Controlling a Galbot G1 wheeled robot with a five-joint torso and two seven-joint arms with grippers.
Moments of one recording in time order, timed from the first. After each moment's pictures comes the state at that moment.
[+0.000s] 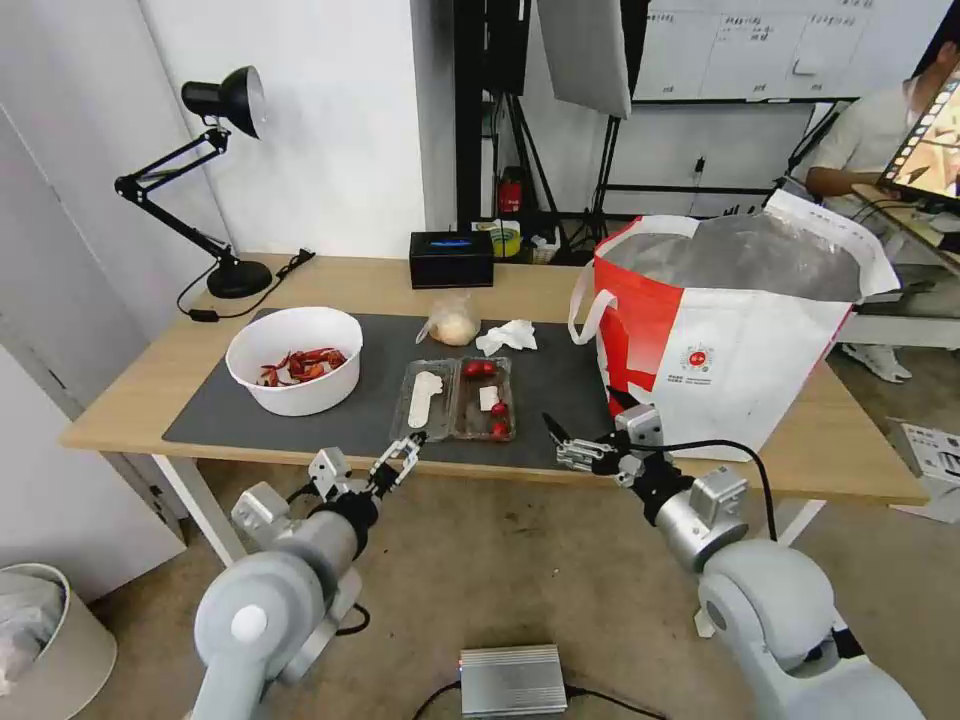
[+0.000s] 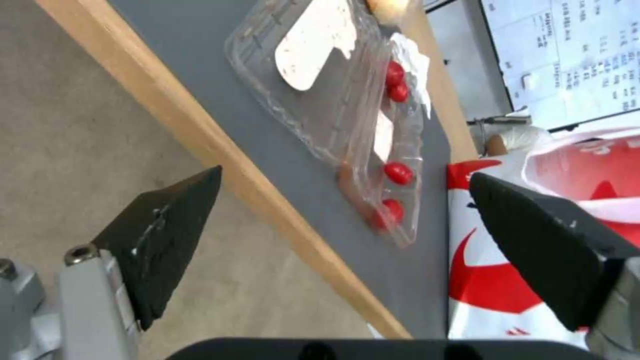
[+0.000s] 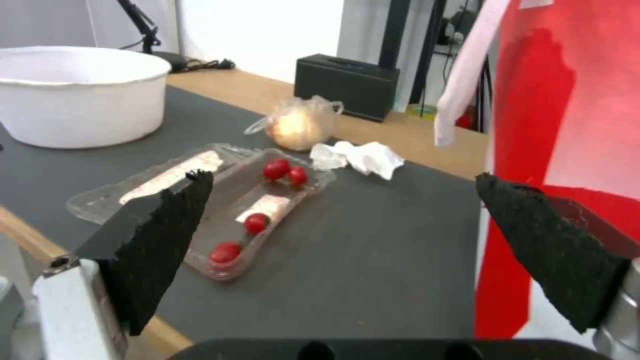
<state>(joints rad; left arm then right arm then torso) 1.28 -1.41 -0.42 -2.25 -1.42 0.45 -0.78 -1.30 1.13 0.42 2.19 0.29 -0.36 -0.12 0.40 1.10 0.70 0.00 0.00</state>
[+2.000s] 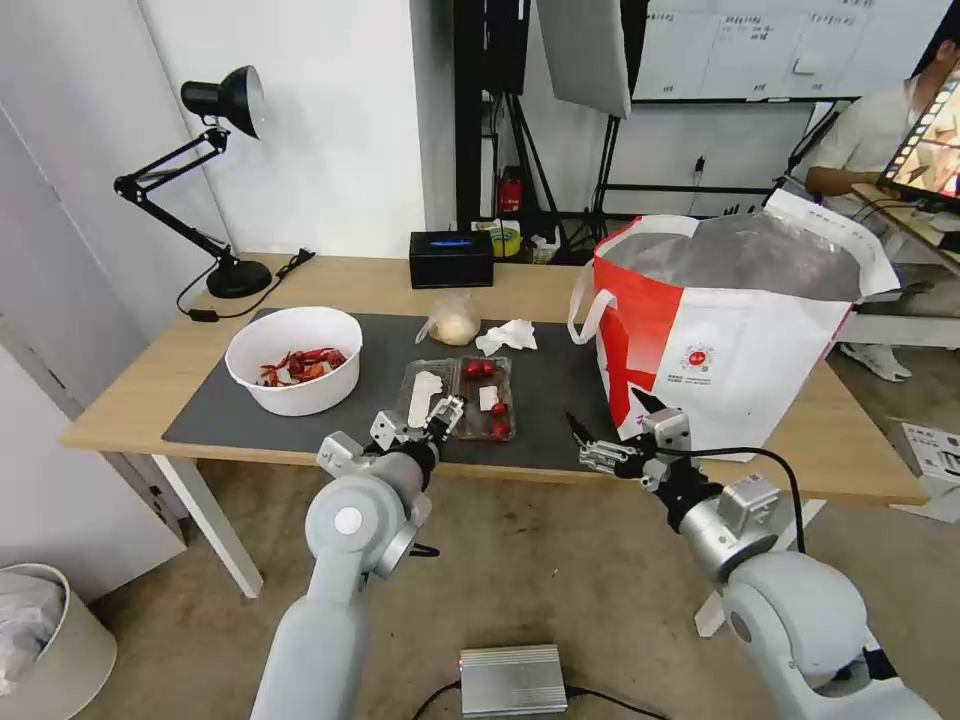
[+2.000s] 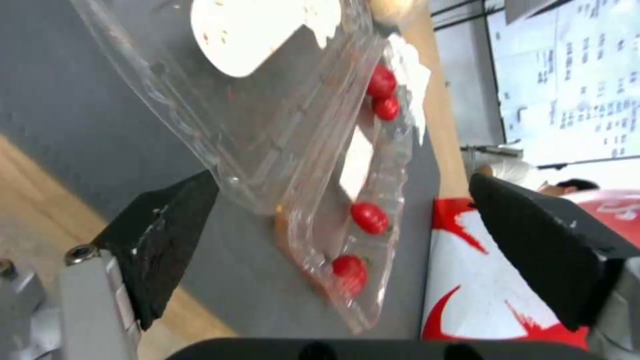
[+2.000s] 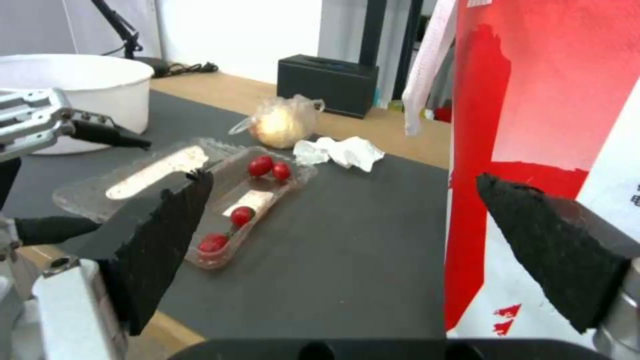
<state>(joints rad) 1.06 -1.57 -0.32 -2.02 -1.36 0.34 -0.84 -1.37 1.17 0.48 2.24 0.28 -0.35 -0.12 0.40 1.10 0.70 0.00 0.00</state>
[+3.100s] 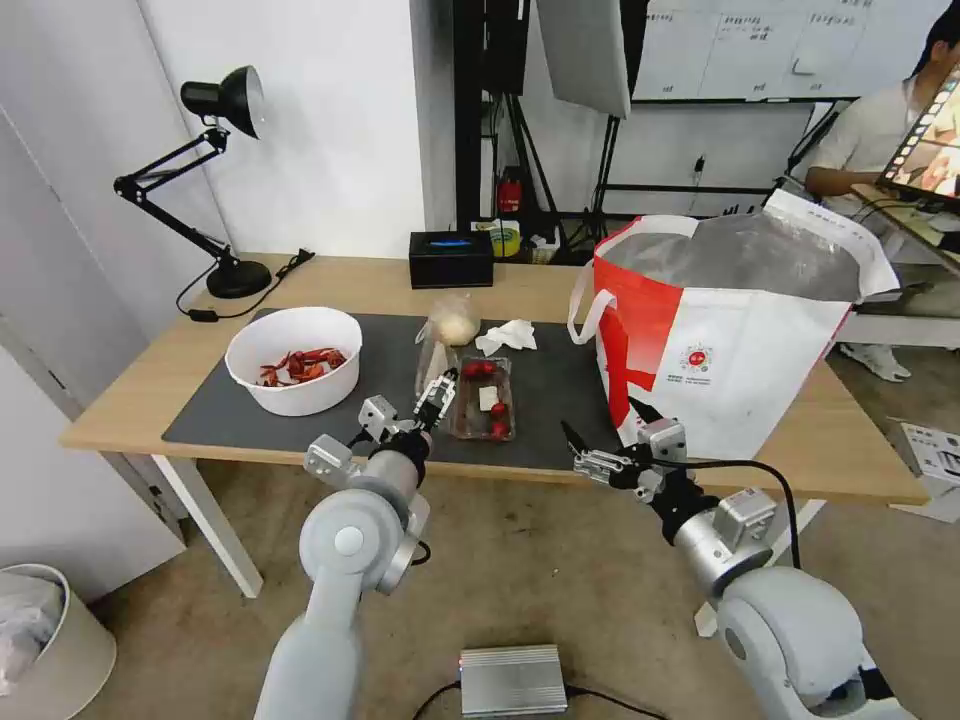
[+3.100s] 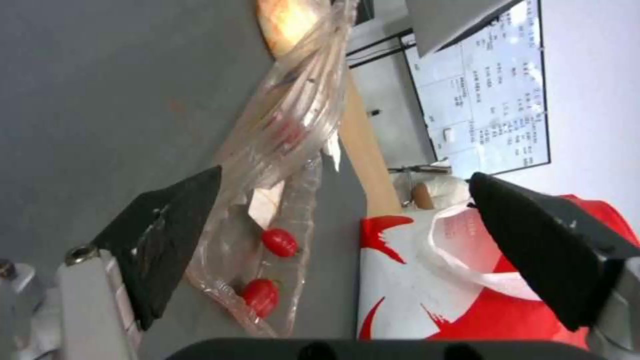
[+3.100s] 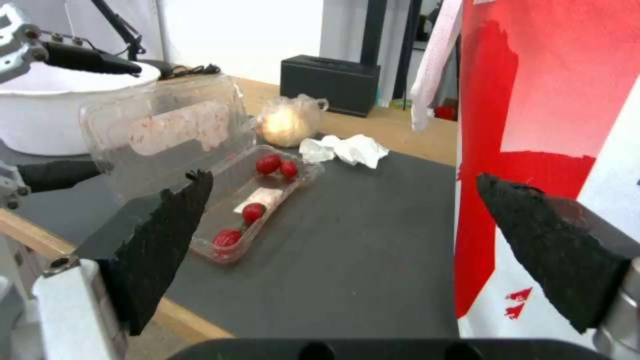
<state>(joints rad) 1.12 -1.57 -0.31 -2.08 -1.27 0.29 -0.65 -1.41 1.19 0.47 2.26 0.26 -0.34 -0.12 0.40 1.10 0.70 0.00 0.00</state>
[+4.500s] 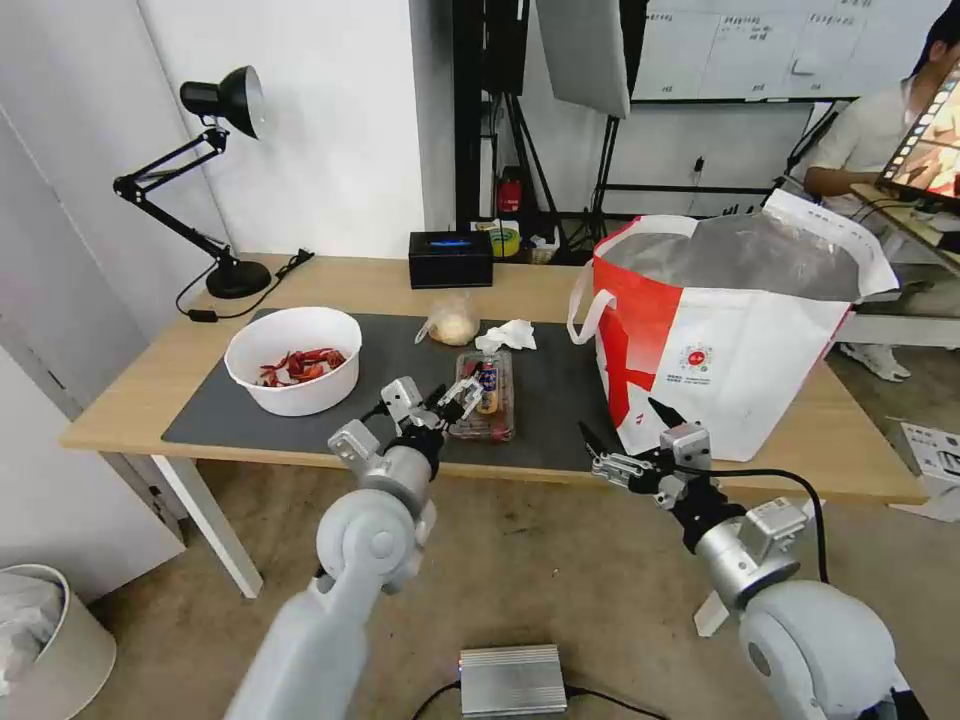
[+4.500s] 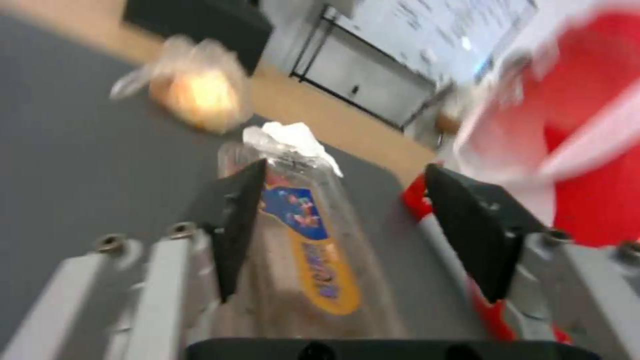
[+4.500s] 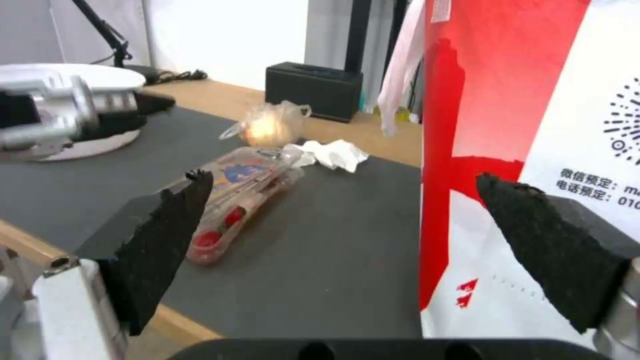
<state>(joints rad) 1.01 -1.27 -0.13 -1.95 -0.79 0.27 -0.27 -1.46 1.18 0.53 2.29 0.28 -0.32 -0.12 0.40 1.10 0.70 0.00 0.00</state>
